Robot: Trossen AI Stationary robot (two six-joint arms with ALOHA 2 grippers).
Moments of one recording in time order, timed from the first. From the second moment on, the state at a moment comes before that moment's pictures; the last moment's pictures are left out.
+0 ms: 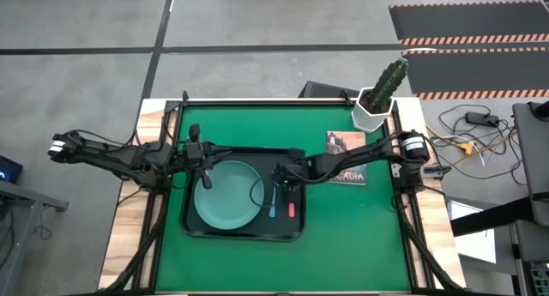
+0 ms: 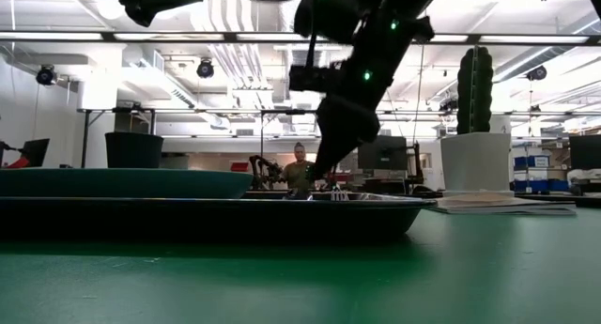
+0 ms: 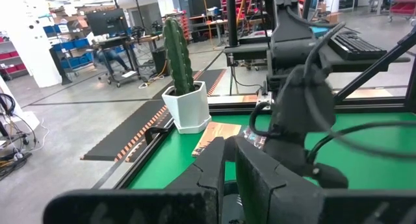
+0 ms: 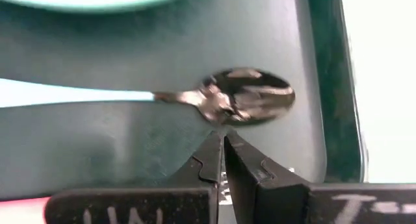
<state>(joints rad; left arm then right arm) -0.18 0.68 0.56 0.09 -0.47 0.12 0.05 1.93 1.30 -0.45 0.27 0.03</state>
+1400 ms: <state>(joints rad) -0.18 0.44 0.42 -0.11 -0.41 0.12 0.03 0.96 0.18 0.62 0.18 -0.06</state>
